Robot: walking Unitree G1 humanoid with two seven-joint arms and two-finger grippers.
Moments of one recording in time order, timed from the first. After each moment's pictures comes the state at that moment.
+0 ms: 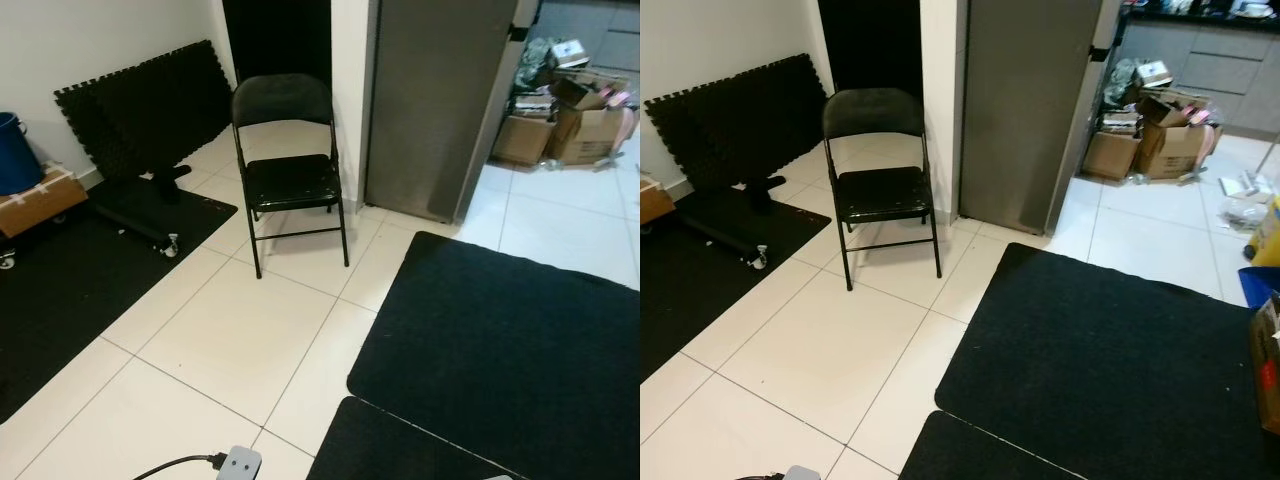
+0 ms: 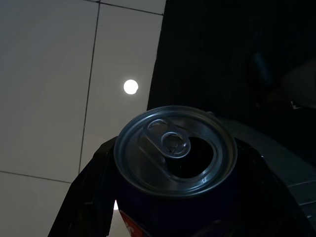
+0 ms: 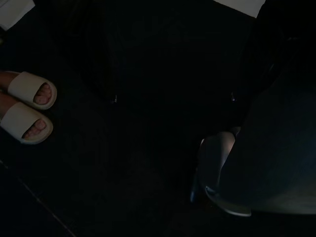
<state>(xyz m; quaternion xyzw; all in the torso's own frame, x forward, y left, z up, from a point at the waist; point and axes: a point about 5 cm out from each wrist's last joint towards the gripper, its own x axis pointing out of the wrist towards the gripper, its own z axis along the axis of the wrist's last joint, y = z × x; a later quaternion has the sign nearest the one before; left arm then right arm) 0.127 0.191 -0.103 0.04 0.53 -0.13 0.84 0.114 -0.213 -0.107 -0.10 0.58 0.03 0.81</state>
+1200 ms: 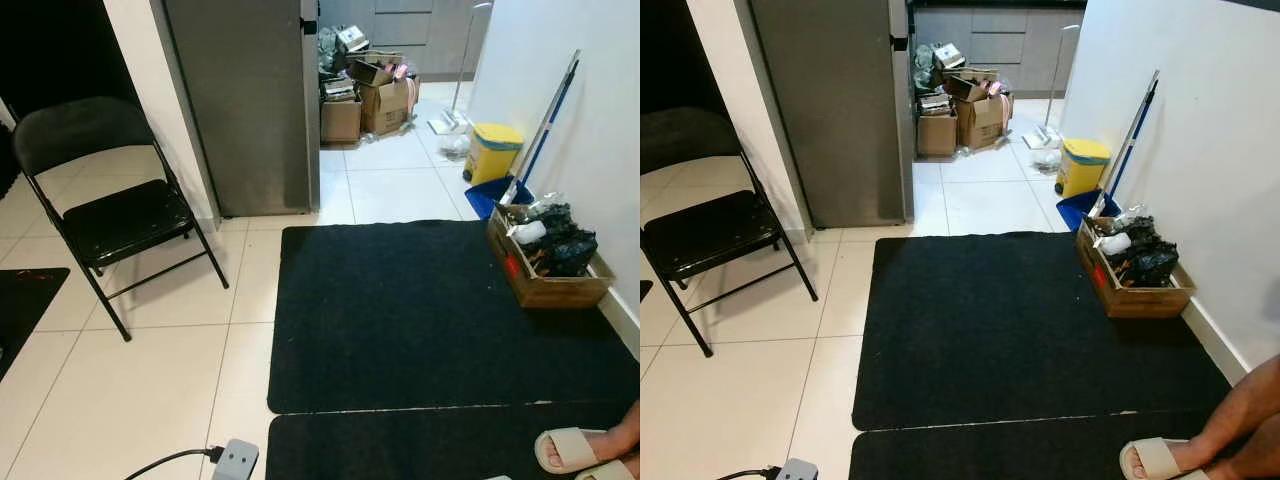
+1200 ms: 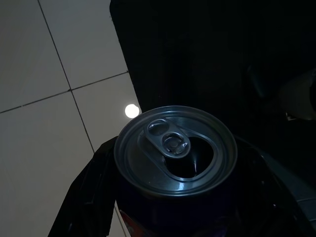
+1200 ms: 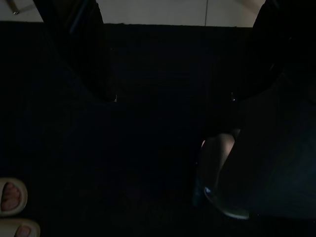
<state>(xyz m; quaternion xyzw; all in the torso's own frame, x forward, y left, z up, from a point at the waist) 0.137 0.192 -0.099 0.03 0.51 -0.13 0.85 0.113 -0.213 -0.107 -0.10 0.58 0.04 0.81</state>
